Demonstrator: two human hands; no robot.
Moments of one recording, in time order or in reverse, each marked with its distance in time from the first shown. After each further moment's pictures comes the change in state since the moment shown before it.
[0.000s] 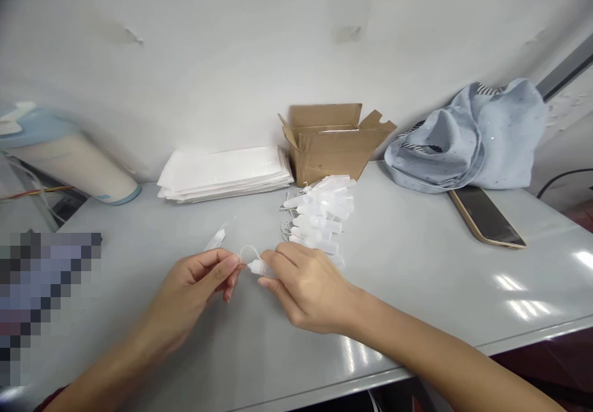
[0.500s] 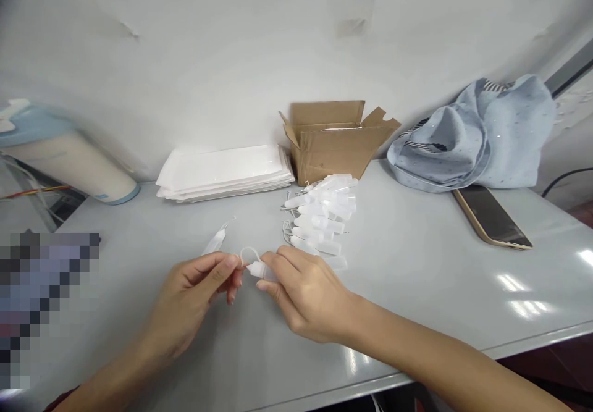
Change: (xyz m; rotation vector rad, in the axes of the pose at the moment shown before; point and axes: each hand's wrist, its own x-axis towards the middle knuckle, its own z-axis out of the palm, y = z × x) left_hand 0.000 -0.004 0.005 0.020 0.077 0.087; right_hand -0.005 -0.002 0.009 0.114 0.042 0.048
